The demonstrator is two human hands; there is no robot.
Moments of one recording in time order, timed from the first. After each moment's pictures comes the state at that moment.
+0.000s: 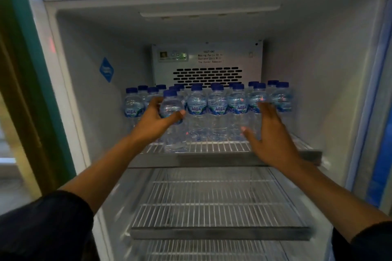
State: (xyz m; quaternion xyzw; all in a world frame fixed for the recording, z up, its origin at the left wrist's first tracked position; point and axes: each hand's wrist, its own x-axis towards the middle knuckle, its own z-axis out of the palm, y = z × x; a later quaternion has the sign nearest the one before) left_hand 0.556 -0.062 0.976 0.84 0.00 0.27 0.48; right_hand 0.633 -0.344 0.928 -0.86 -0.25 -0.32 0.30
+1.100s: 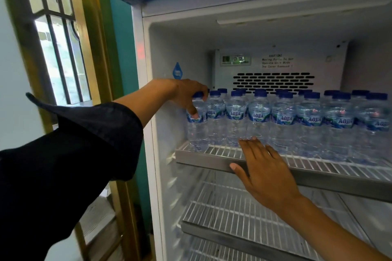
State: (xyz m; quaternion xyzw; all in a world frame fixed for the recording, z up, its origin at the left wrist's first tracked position) left_hand 0.545 0.020 1.082 1.00 0.03 0.06 -0.04; right_hand 0.576 -0.224 0.897 -0.87 -0.39 -0.30 0.08
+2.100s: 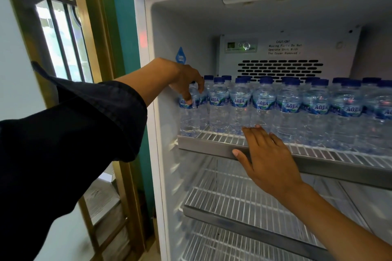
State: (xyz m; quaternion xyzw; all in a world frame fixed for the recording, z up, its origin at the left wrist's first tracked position) left_hand 0.543 0.024 1.083 0.99 0.06 0.03 -0.15; right_hand 0.576 -0.224 0.896 -0.86 -0.40 -0.30 0.09
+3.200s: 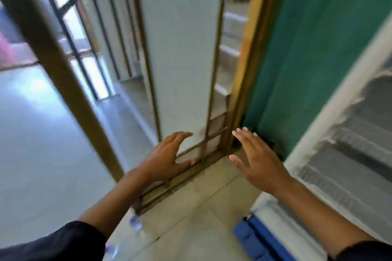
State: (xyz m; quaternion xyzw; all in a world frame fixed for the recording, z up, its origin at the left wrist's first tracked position) left_hand 0.016 0.102 0.715 0.91 0.33 0.16 0.21; right_hand 0.271 -0.022 0.721 -0.67 -0.71 -0.02 0.21
